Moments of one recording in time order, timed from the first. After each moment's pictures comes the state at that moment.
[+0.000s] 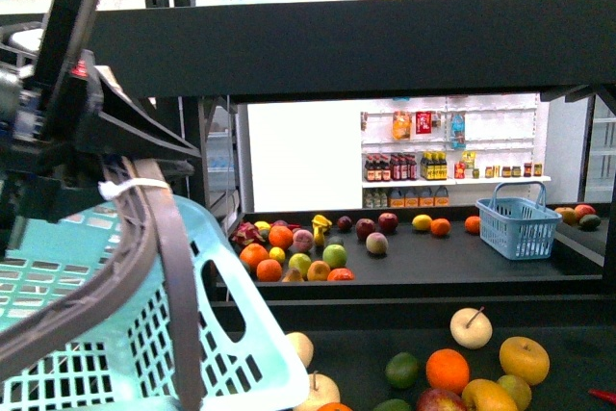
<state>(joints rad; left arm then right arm) -0.17 1.46 1.08 0.07 0.73 -0.73 0.00 0.00 0.02 0.00 0.00 0.00</state>
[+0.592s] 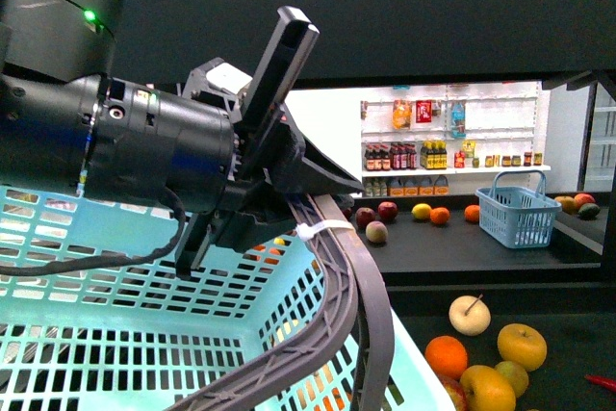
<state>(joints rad) -0.37 1.64 1.17 0.14 0.70 -0.74 0.00 0.00 0.02 0.00 0.00 0.00</state>
